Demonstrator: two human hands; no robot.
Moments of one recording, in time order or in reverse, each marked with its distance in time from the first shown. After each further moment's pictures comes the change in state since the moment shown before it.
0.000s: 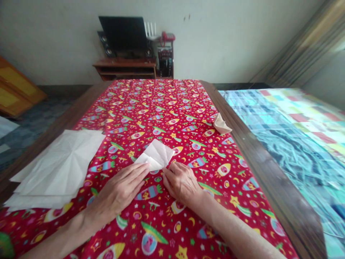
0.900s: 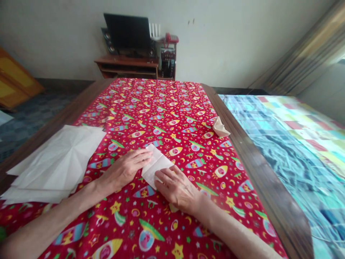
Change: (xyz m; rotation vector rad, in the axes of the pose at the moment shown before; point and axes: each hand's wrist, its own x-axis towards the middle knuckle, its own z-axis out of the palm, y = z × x) left_hand 0.025 -0.039 0.022 -0.155 0.011 0.076; right_hand -0.002 -0.005 -0.016 -0.025 -0.071 -0.358
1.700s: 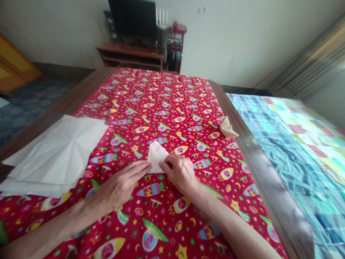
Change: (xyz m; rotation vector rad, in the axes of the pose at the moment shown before) left_hand -0.033 0.035 -0.003 -0.223 0.025 -0.173; right_hand 0.031 0.017 0.019 0.256 0.055 0.709
